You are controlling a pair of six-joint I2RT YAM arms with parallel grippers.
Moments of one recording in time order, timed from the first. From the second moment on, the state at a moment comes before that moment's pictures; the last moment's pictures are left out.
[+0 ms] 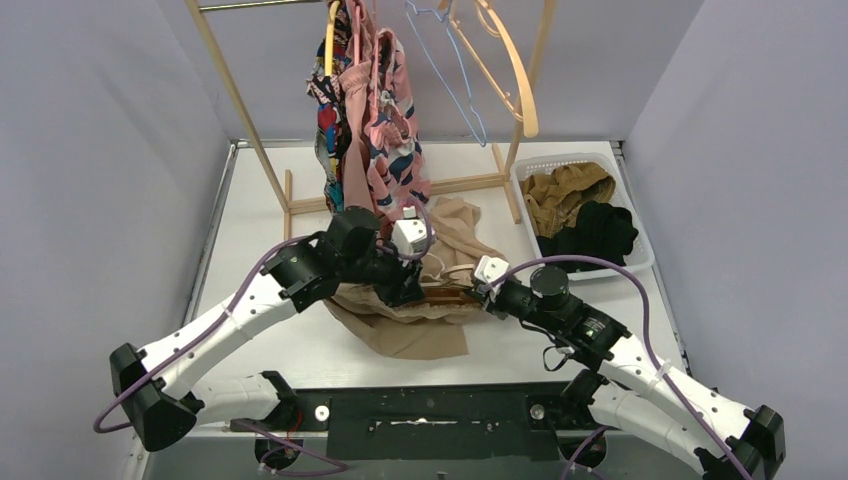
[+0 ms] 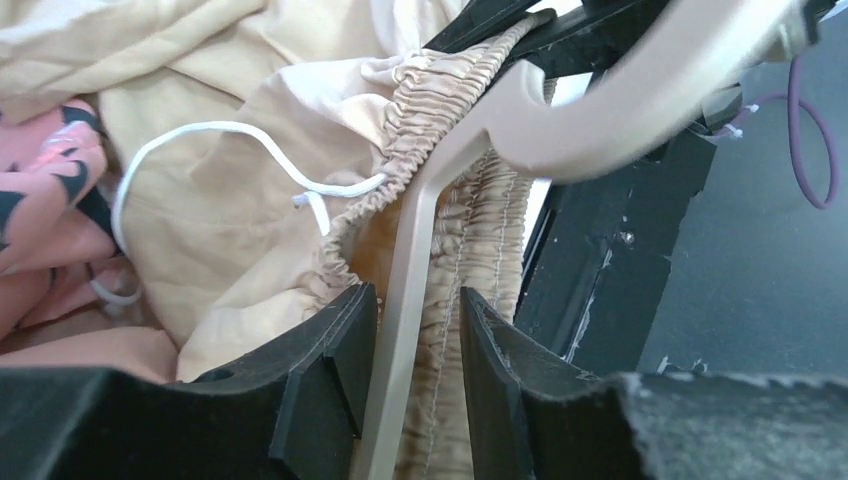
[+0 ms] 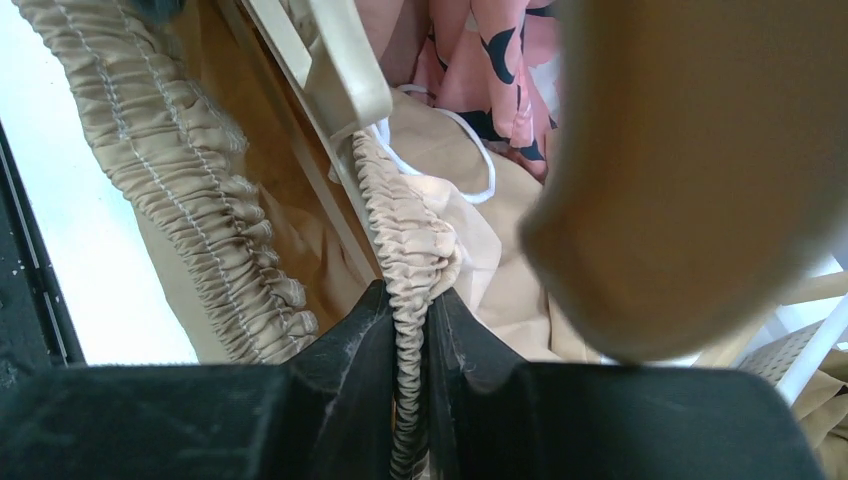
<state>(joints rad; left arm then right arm) -0.84 1.16 1.14 -0.61 0.36 -0.01 0.77 0.75 0.55 -0.13 -0.21 -0.37</state>
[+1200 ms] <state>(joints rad) -0.88 1.05 1.11 -0.53 0.21 -0.04 0.68 0.73 0.71 -0.15 0.17 0.04</state>
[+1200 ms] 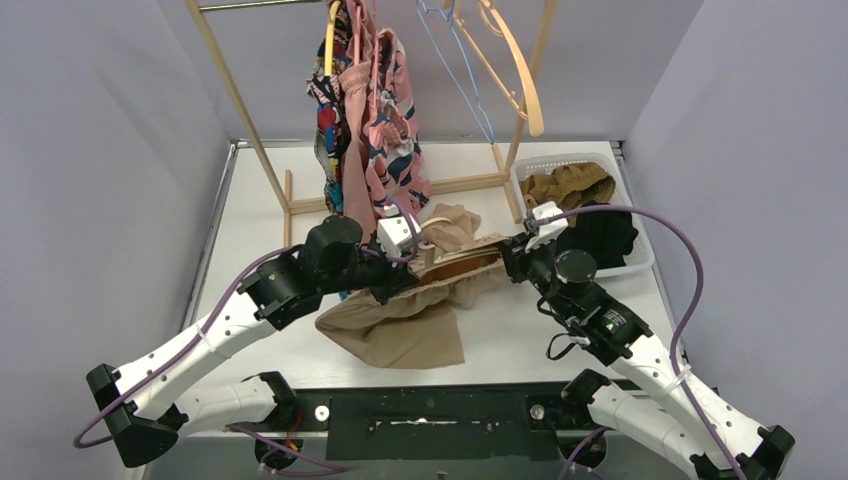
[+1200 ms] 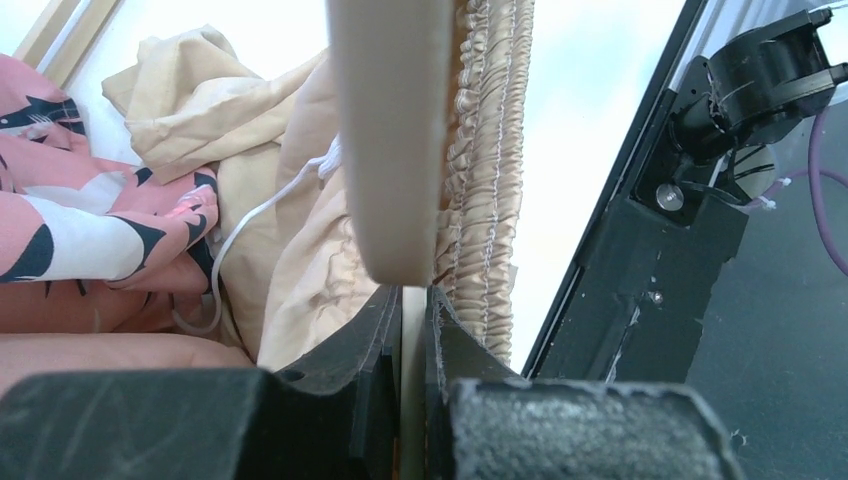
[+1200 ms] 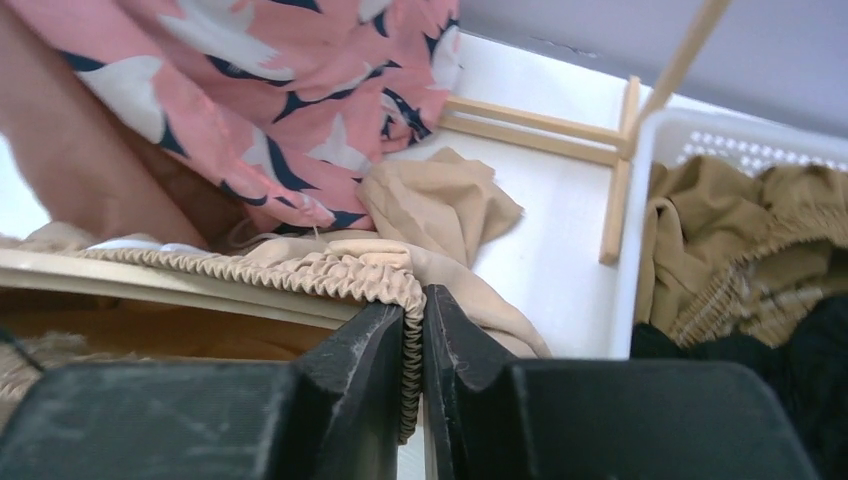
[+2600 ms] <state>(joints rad) -0.89 0.97 1.04 -0.37 0.09 -0.10 0.35 0.60 0.65 -0.22 0.04 0.12</state>
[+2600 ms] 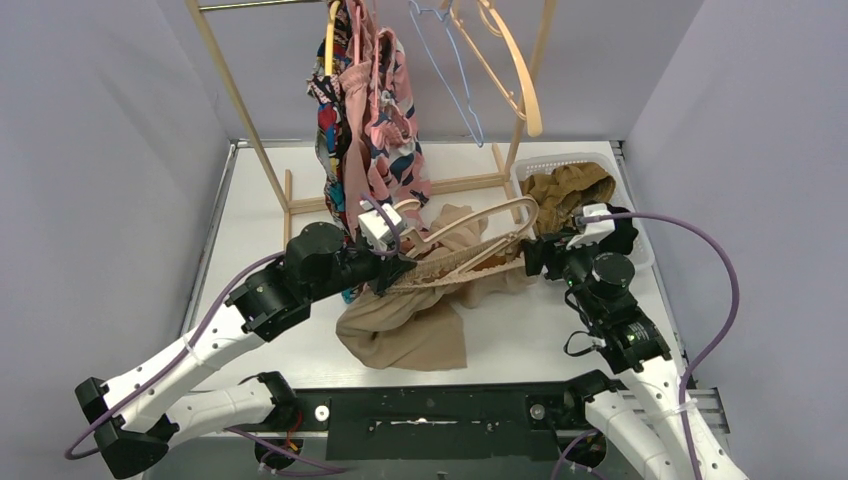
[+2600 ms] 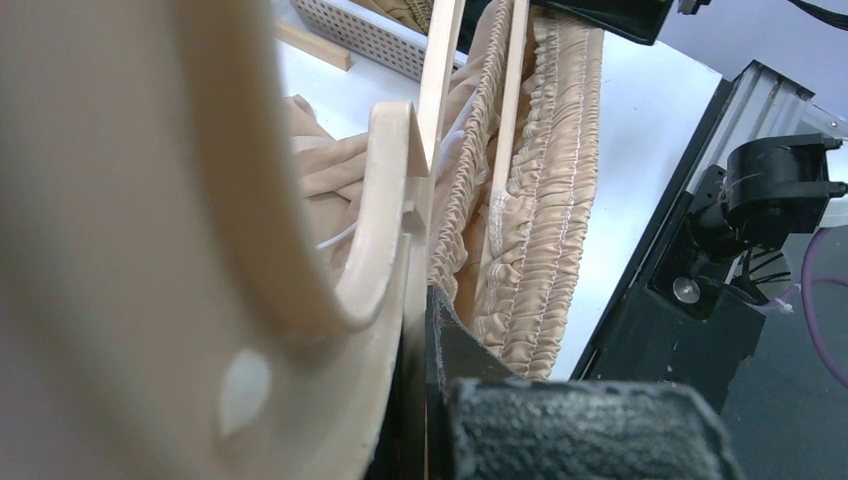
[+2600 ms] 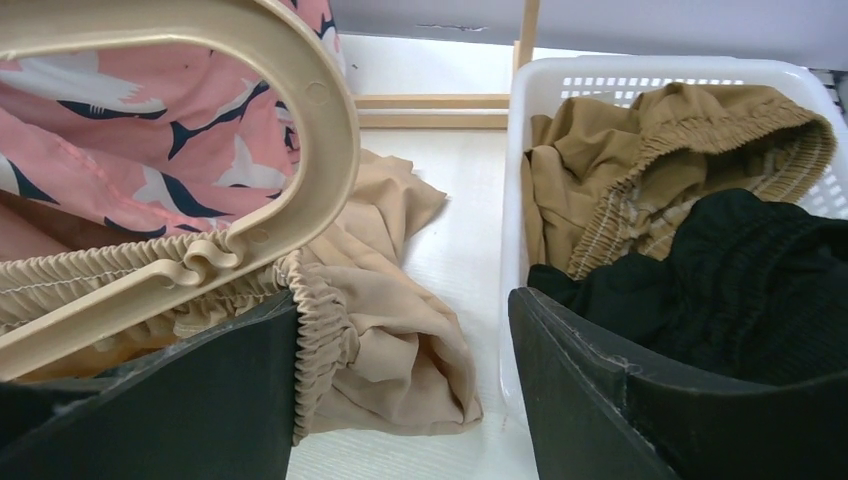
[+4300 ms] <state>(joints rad) -0.88 1.09 1.04 -0.42 0.08 -0.12 0.64 0.92 0.63 0.26 0.02 1.11</state>
